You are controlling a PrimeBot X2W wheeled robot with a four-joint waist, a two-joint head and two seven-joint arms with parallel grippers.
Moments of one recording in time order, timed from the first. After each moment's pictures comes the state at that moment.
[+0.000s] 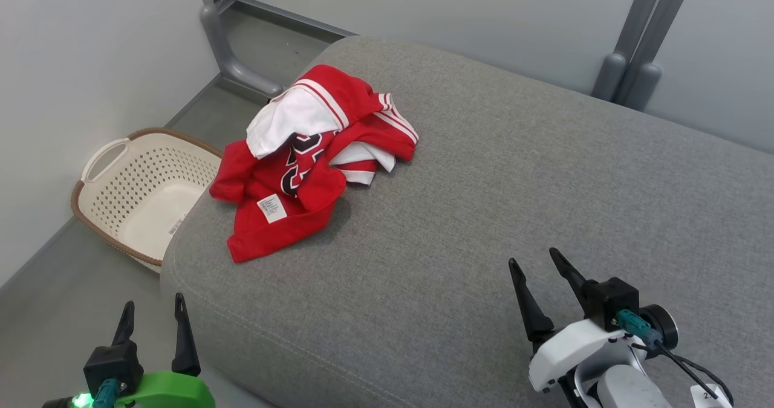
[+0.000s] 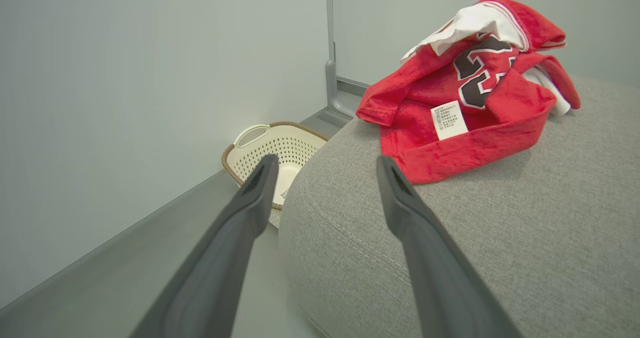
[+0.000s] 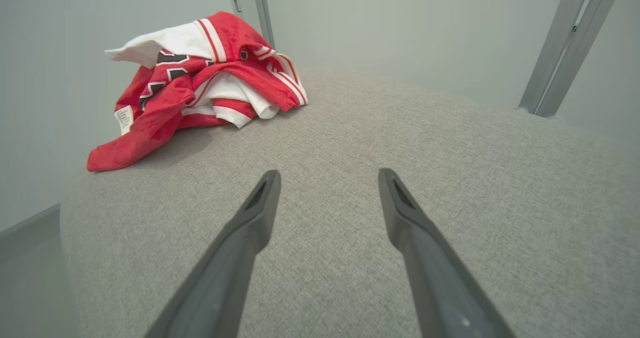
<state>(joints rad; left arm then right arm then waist) -0.03 0.05 0.11 0.37 -0.08 -0.03 -0.26 -0.15 -0.05 0.18 0.41 0.12 0.13 -0.26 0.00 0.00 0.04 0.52</state>
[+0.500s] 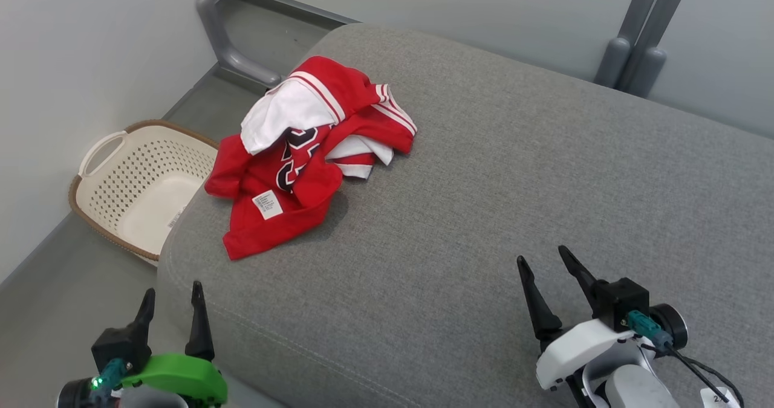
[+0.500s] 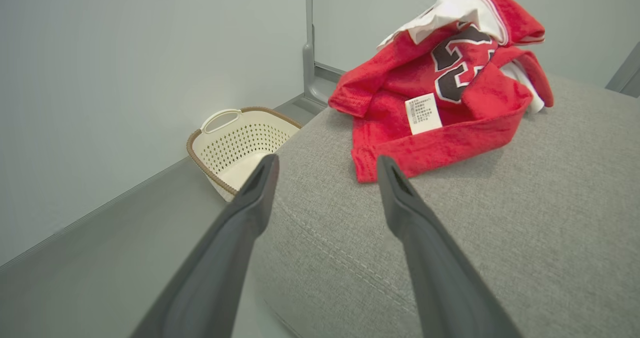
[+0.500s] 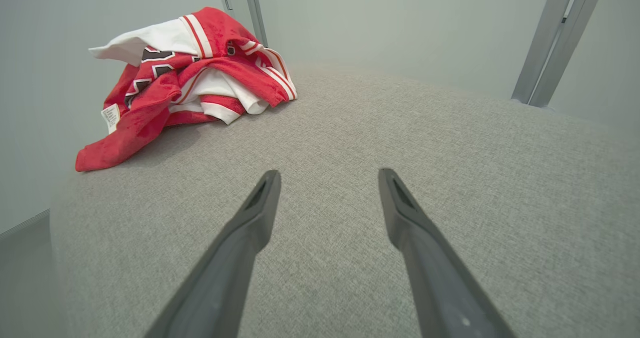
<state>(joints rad) -0.09 0.05 0.08 0.46 -0.15 -0.08 -0.26 -0.13 -0.05 0.16 0.38 0.12 0.13 -0.26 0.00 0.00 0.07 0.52</state>
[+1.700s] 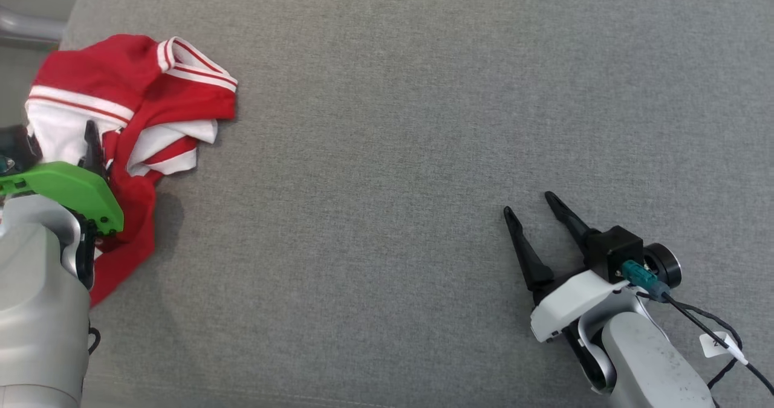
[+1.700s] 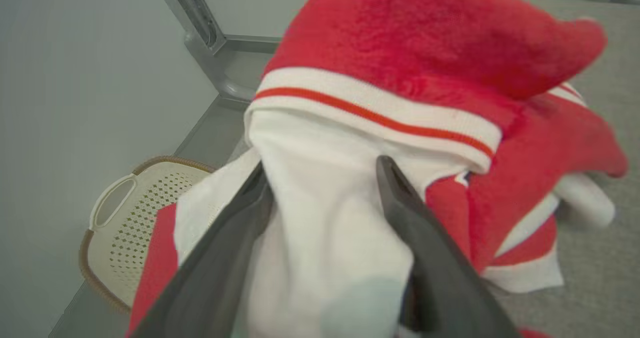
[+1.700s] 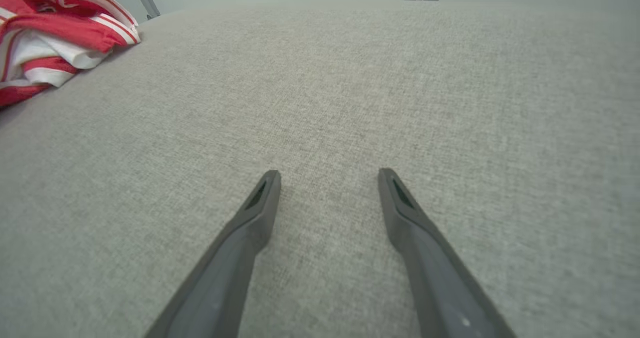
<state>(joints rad) -0.82 0.30 -0.03 1.09 -0.25 -0.10 -0.21 -0.29 -0.13 0.27 0.39 0.17 0.13 -0.26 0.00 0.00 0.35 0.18</state>
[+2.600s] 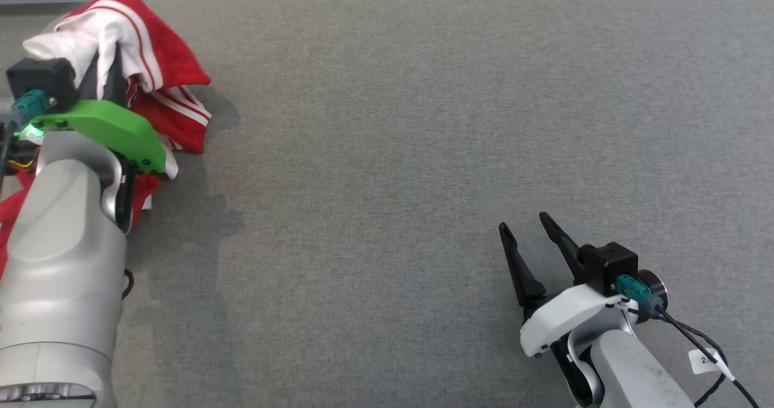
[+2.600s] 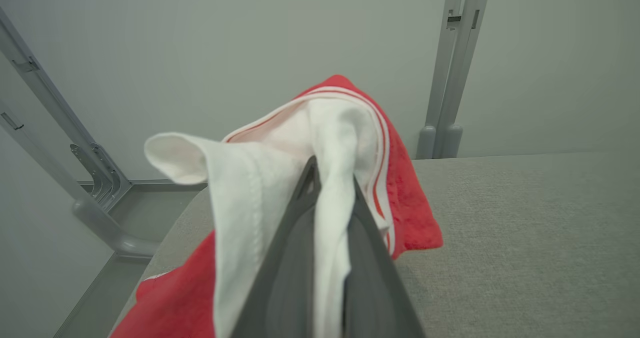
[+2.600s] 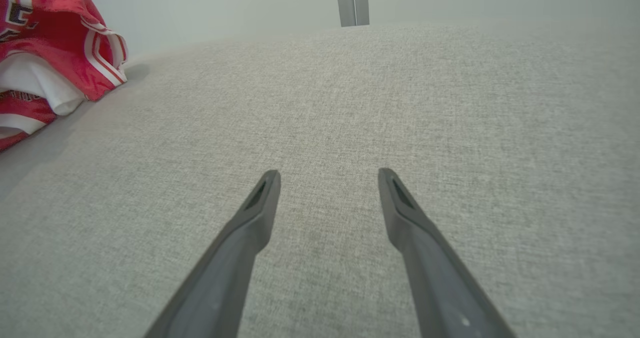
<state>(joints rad) -0.93 0.24 -0.14 1.03 -0.24 -0.12 -0.26 -0.25 -0.06 0.24 0.43 0.22 0.13 -0.26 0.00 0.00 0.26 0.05</state>
